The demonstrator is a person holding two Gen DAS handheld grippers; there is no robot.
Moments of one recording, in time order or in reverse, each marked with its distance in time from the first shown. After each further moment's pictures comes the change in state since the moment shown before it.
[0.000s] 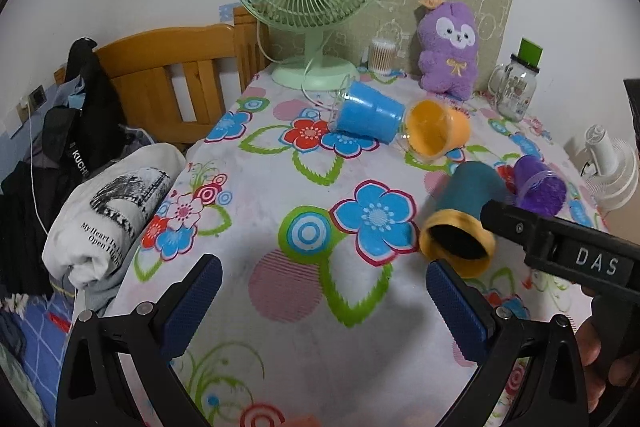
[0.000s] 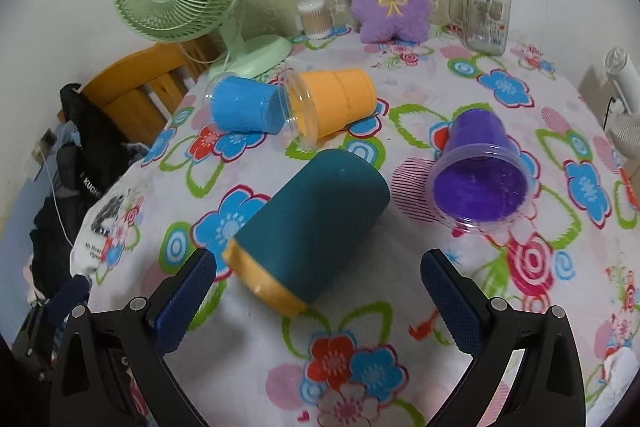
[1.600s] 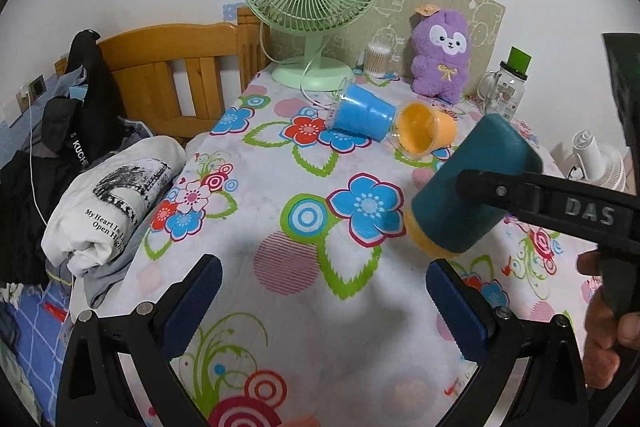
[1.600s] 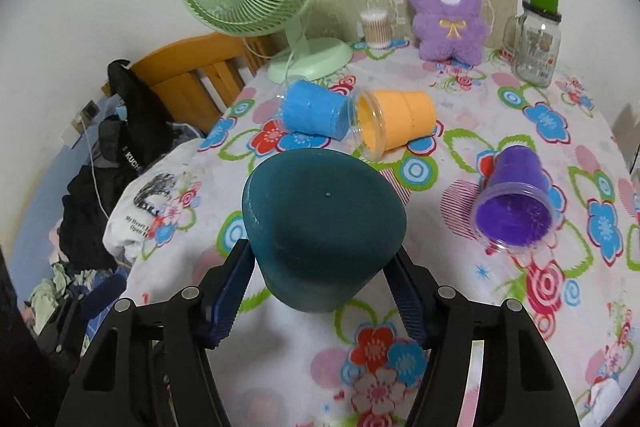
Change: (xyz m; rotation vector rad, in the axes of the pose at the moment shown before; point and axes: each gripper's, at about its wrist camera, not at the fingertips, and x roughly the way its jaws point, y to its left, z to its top) left arm -0.037 0.006 -0.016 -0.030 -0.014 -0.040; right arm -0.050 0.029 -0.001 -0.153 0.000 0.141
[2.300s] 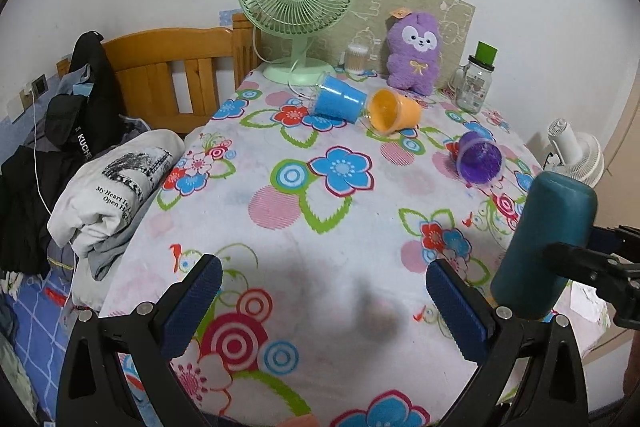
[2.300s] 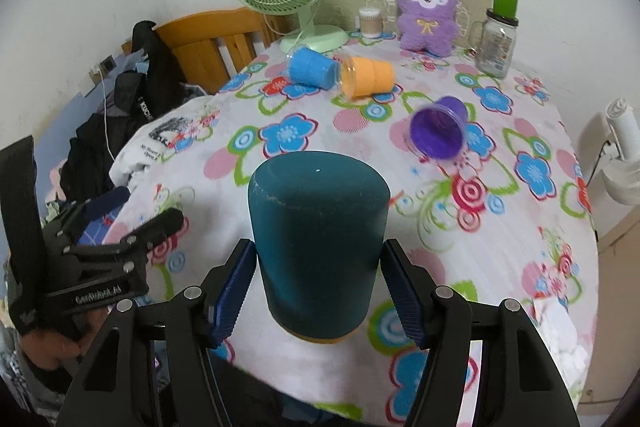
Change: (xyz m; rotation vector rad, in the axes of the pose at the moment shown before) left arm -0.055 -0.013 -0.048 0.017 -0.015 -0.038; right arm -0.104 -0.016 -0.099 -0.113 0.041 -0.052
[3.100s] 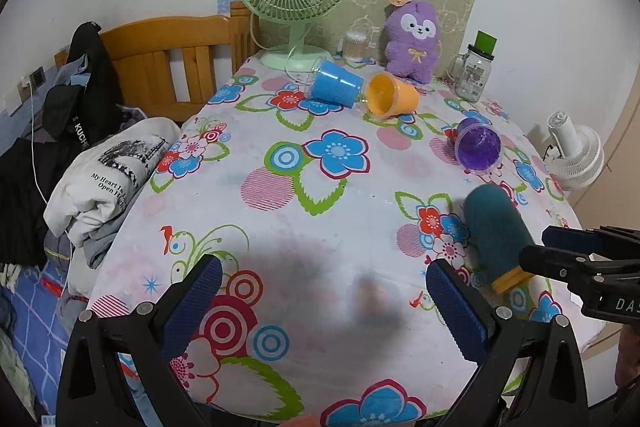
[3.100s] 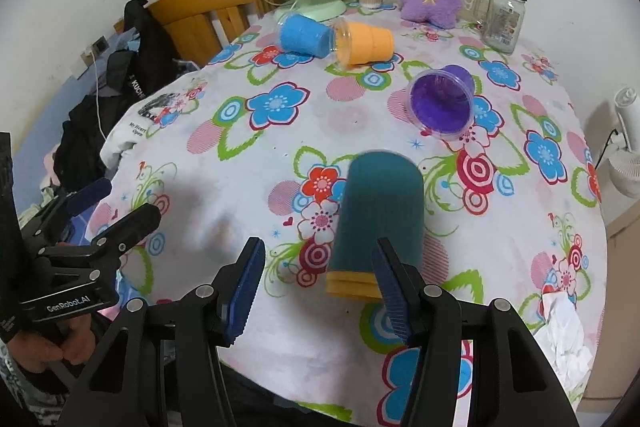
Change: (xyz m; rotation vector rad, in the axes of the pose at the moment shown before) left arm 0.007 -0.002 -0.008 -0.012 0.034 -0.002; right arm 0.035 -0.008 0.005 -0.002 0.082 -0.001
